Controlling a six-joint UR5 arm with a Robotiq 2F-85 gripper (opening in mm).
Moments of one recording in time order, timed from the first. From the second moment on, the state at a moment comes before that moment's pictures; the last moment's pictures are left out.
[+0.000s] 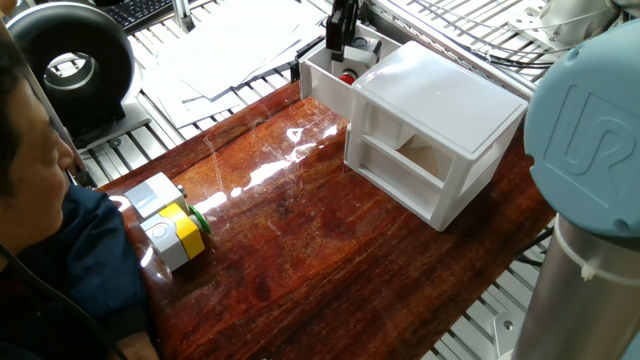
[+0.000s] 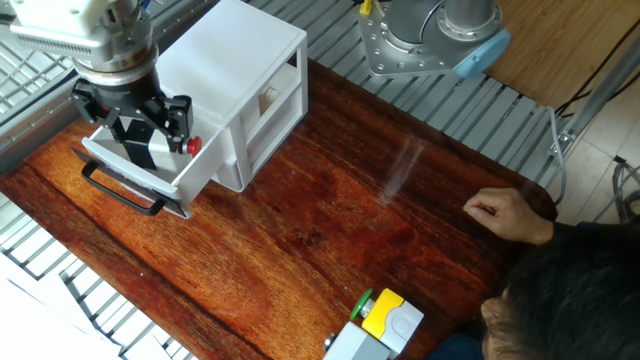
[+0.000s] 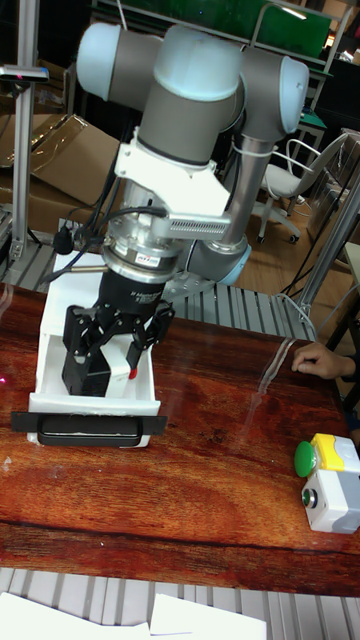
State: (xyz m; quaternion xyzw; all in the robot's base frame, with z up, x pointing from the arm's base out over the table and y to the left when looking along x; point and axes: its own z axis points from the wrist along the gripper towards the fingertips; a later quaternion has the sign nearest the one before) arm 0.618 -0.089 0.197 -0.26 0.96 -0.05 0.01
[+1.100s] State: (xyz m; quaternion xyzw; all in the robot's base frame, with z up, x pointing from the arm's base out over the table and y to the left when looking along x) arm 0.610 -0.057 0.249 -0.25 0.96 -0.09 -0.03
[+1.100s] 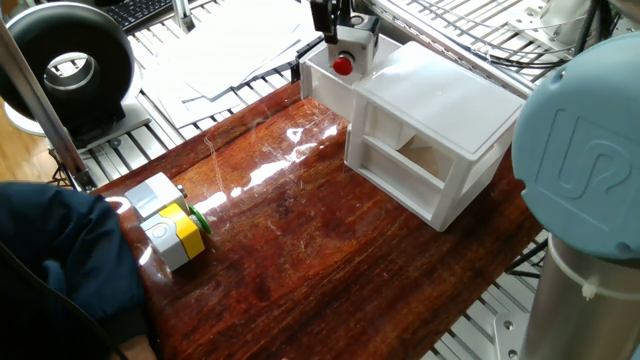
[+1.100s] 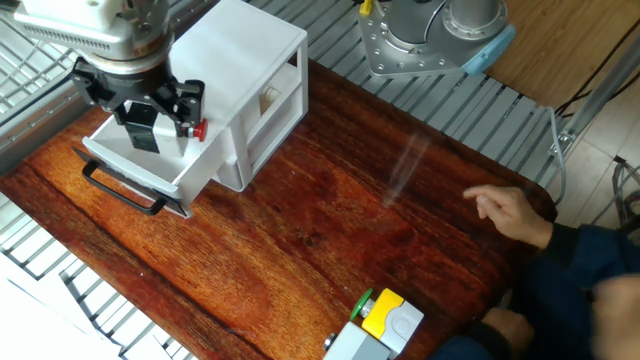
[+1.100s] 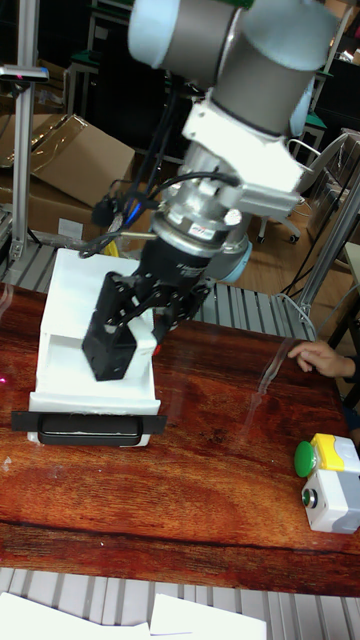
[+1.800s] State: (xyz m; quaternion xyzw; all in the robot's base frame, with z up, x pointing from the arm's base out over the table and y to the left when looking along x) arm 0.575 0.020 0.262 -0.15 0.99 -0.03 -0.05
